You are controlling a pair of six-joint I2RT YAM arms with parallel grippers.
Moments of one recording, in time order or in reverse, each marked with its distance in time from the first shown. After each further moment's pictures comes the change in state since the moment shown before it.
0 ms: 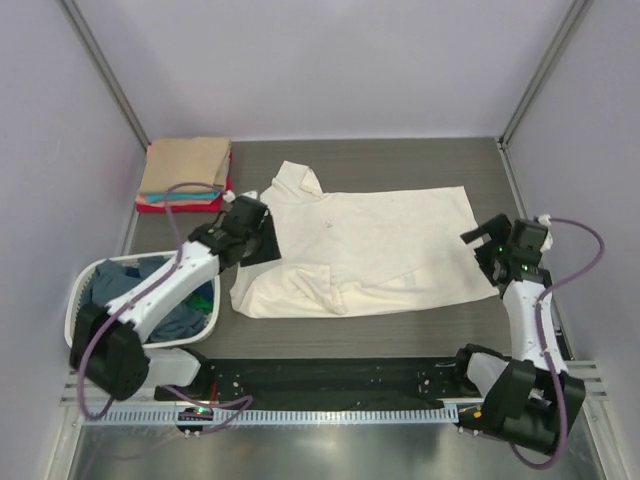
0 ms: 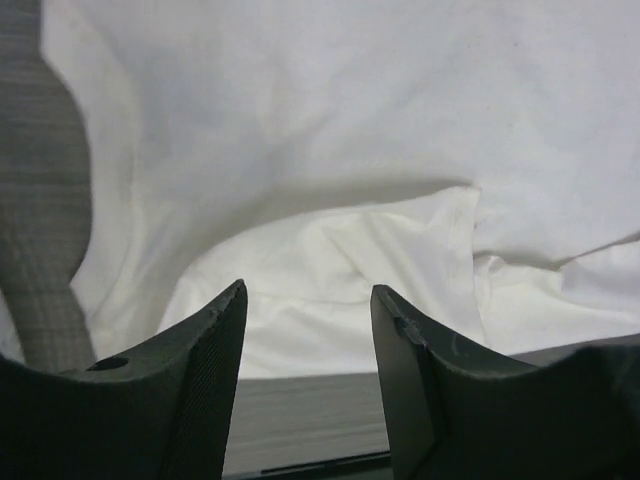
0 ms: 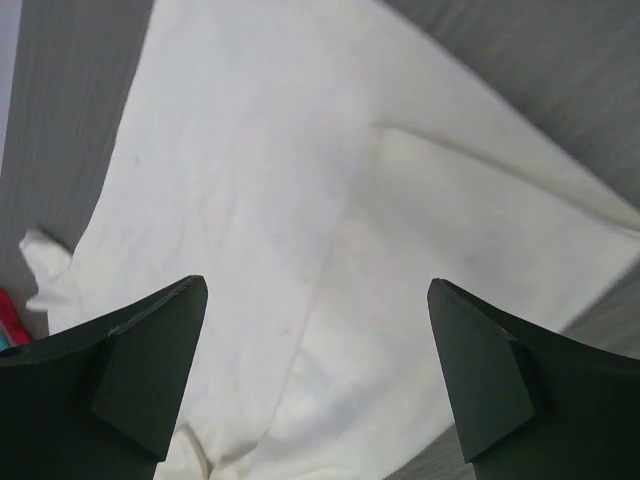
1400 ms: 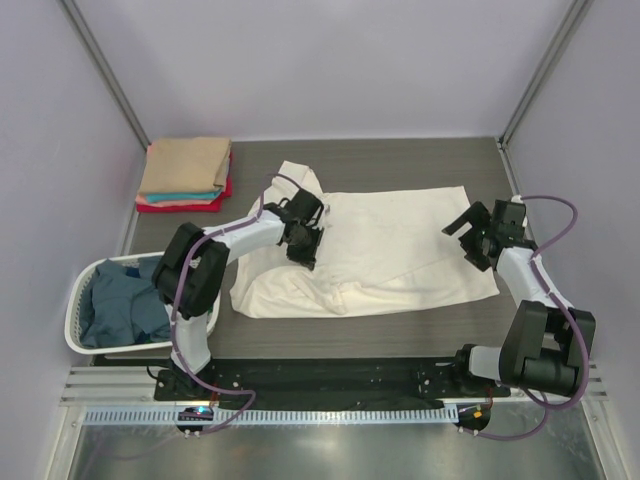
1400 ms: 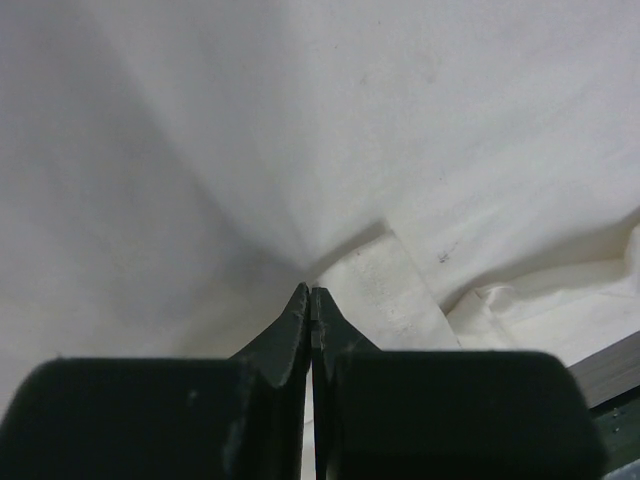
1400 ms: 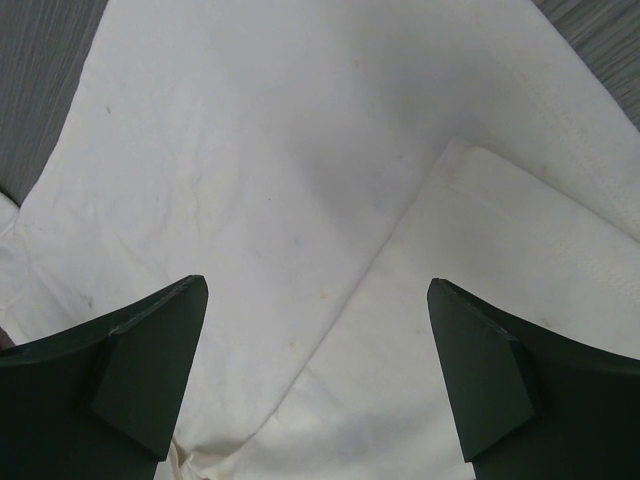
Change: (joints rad) left arm -0.110 0.716 0.356 0.093 0.300 0.391; right arm 0.224 0.334 0.164 0.076 -0.012 -0.072
